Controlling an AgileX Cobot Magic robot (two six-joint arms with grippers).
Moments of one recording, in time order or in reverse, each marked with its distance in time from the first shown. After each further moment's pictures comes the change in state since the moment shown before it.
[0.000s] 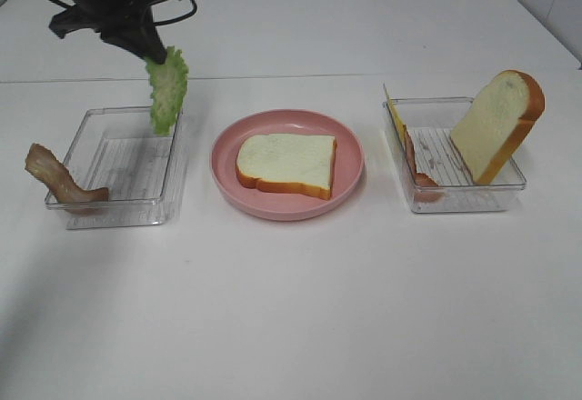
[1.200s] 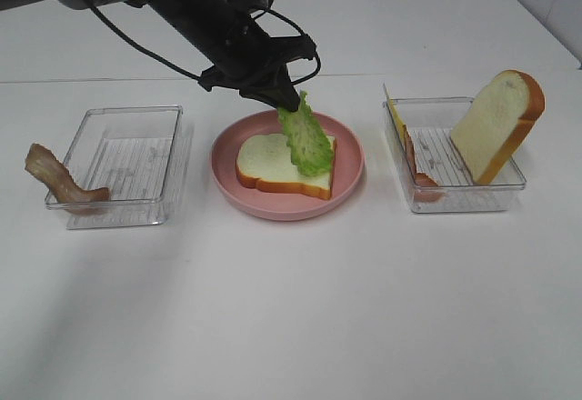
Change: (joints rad) left arm -0.230 0.157 0.001 -0.187 -0.179 0.183; right arm 0.000 0.000 0.000 0.000 0.000 0.000
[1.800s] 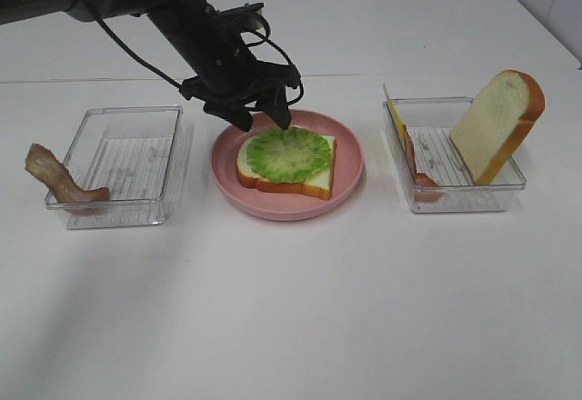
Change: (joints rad) left arm 0.000 0.028 0.000 0.202 0.000 -0.080; right arm 0.000 0.000 0.000 0.000 0.000 0.000
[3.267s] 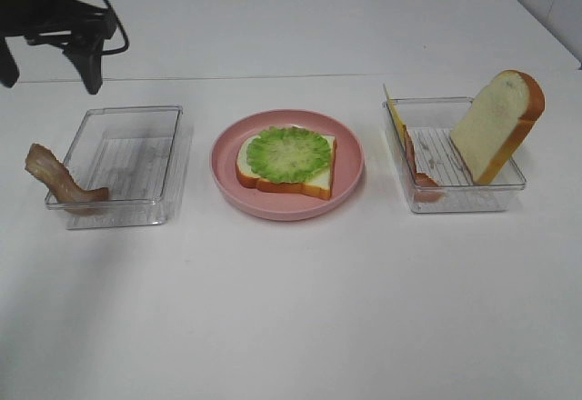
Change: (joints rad) left arm 0.200 -0.503 0.408 0.480 0.275 -0.281; right arm 0.000 0.000 0.000 0.000 0.000 0.000
